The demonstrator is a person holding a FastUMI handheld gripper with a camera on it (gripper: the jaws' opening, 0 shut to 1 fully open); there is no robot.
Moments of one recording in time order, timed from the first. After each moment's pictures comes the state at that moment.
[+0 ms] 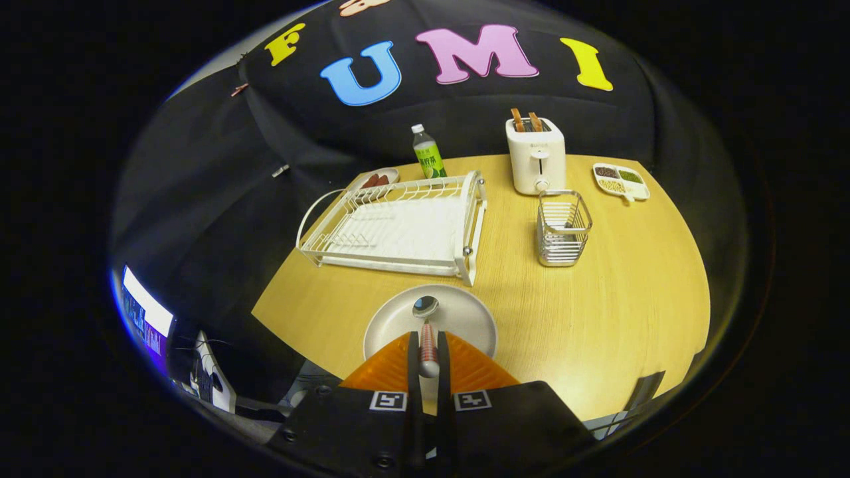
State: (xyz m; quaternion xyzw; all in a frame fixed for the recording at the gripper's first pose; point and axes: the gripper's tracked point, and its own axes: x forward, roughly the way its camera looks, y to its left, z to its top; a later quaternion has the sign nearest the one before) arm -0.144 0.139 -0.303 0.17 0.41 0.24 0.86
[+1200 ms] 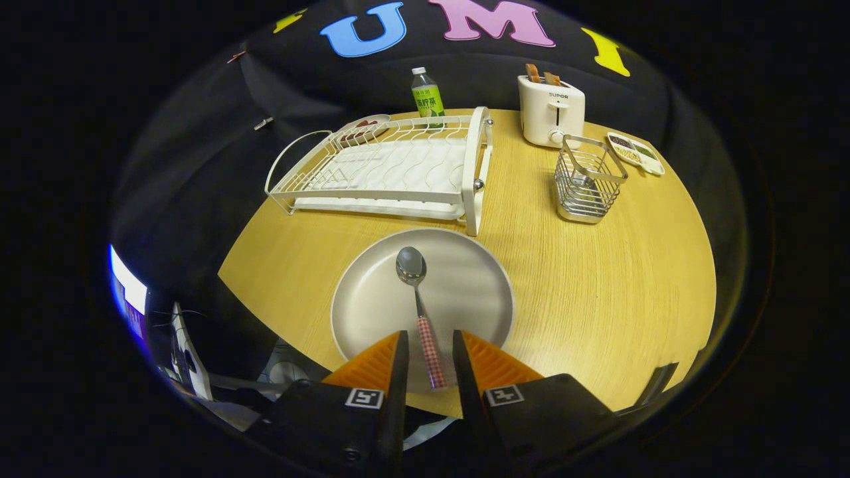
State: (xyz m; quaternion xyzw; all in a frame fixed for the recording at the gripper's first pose) arm -0.159 0.162 -0.371 0.11 0.48 0.24 0.84
